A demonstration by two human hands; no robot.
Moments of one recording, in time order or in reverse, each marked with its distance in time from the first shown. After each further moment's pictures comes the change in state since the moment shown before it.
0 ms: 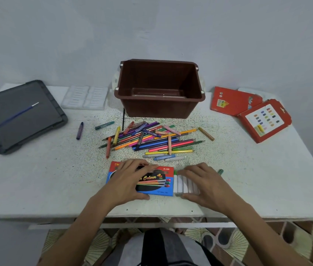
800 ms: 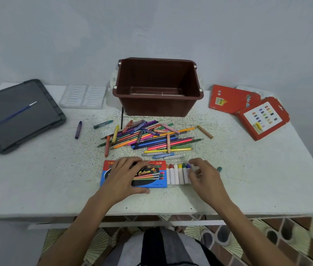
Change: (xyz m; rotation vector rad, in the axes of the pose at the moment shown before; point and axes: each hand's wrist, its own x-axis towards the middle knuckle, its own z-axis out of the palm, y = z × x) left_hand -0.001 -0.019 0.023 -0.018 0.123 -0.071; right_hand 0.009 -0.021 0.009 0.469 0.246 0.592
